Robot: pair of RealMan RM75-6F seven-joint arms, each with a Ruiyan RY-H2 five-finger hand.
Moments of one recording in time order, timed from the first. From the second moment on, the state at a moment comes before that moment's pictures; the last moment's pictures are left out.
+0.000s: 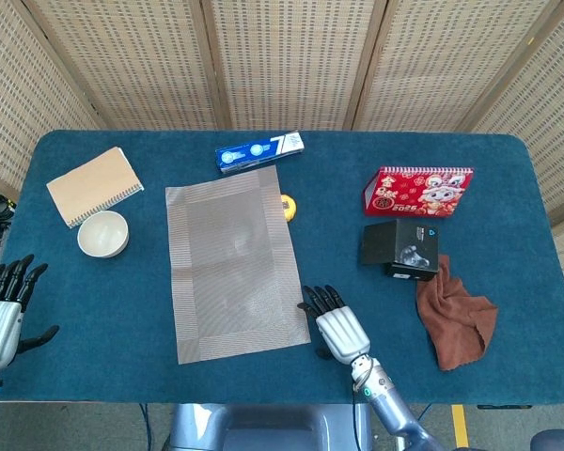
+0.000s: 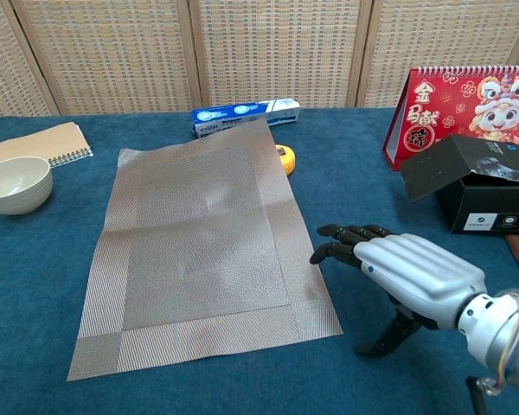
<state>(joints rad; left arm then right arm) -0.10 -1.21 -0.01 -1.54 1.51 1.53 0.06 0.41 -1.80 0.08 -1.45 -1.43 1.06 -0.42</state>
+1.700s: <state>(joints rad) -0.10 -1.20 -0.03 -1.54 1.49 1.48 0.02 0.49 -2.03 0.09 -1.23 -1.46 1.14 -0.33</state>
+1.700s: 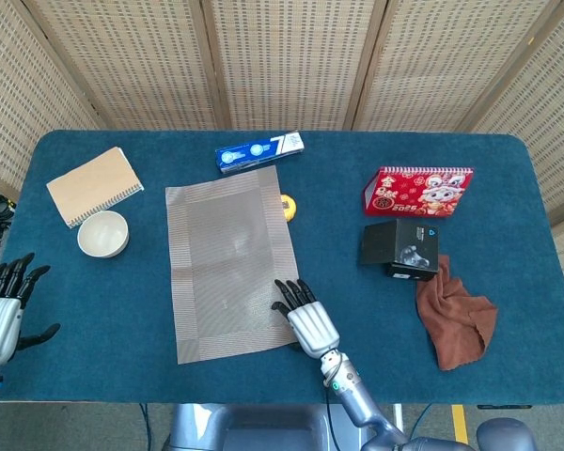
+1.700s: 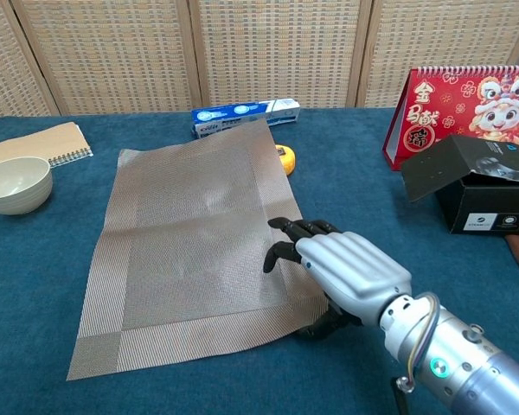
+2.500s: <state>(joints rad) -0.11 -1.20 -0.04 -1.54 1.49 1.48 0.02 0.47 -2.06 0.08 -1.17 -1.50 1.21 -0.27</state>
